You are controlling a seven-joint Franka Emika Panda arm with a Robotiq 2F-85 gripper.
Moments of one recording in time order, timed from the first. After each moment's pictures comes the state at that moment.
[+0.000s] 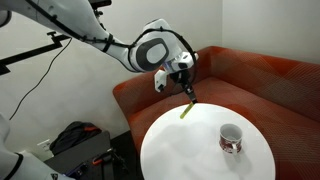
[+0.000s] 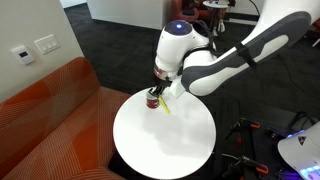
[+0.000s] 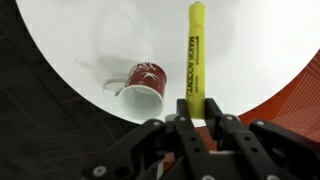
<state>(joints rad) 0.21 0.32 -0.20 -2.11 -0.24 2.64 0.56</state>
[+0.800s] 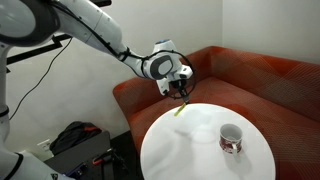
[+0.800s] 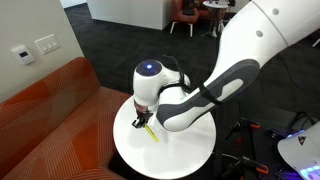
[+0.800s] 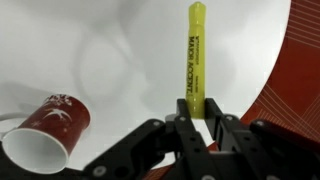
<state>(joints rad) 0.22 0.61 -0.05 -1.88 -0.12 2.63 0.53</state>
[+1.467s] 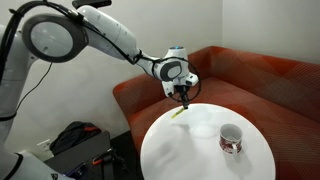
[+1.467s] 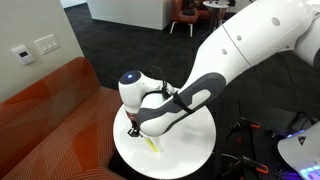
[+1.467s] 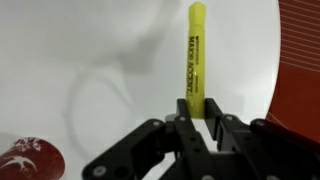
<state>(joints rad) 0.20 0.80 -0.02 -1.64 0.02 2.42 0.48</state>
